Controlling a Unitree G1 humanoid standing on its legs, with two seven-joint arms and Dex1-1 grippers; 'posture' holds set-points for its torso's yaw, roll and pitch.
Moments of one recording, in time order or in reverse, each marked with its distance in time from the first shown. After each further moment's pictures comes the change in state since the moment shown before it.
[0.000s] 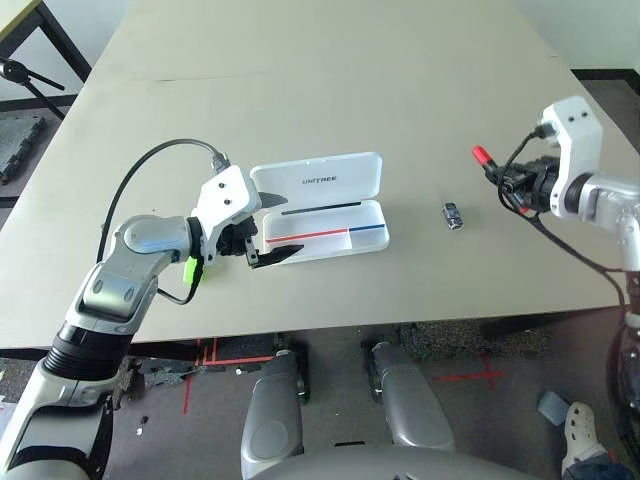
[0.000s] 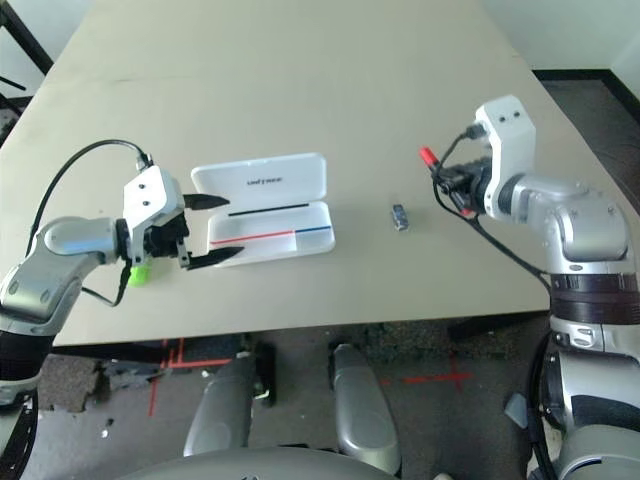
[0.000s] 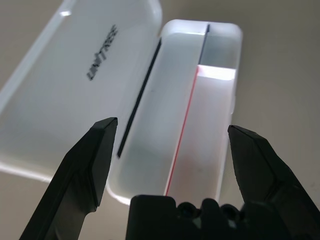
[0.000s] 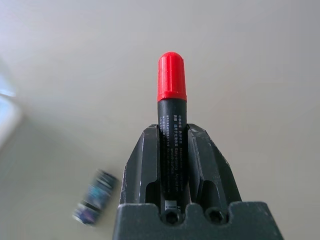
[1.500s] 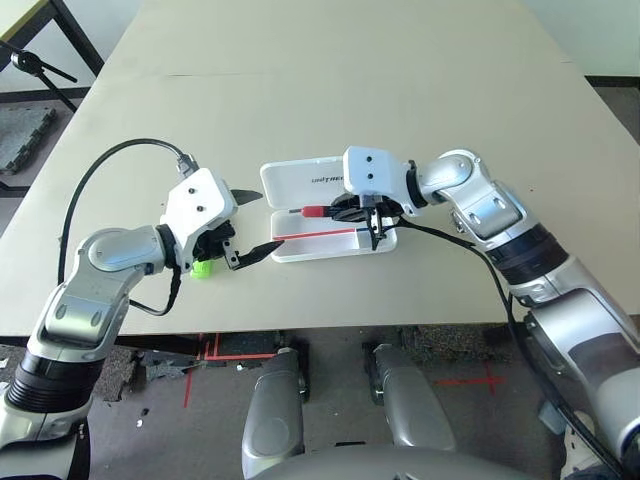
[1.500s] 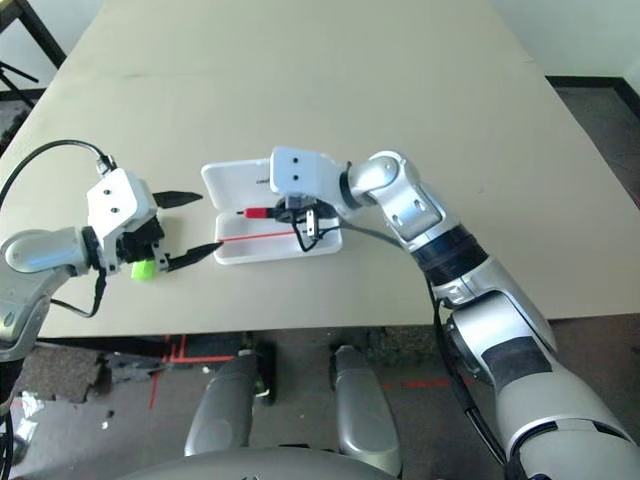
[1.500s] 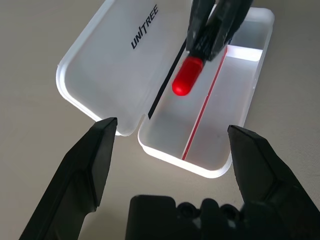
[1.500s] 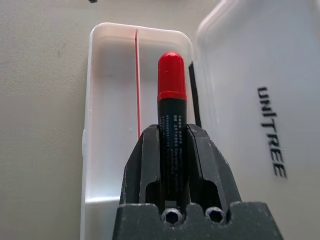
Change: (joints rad) left arm 0.122 0.042 0.109 -0.126 -0.008 0.029 0.081; right arm -0.194 0.410 0.484 0.251 -0.369 -0.609 0.324
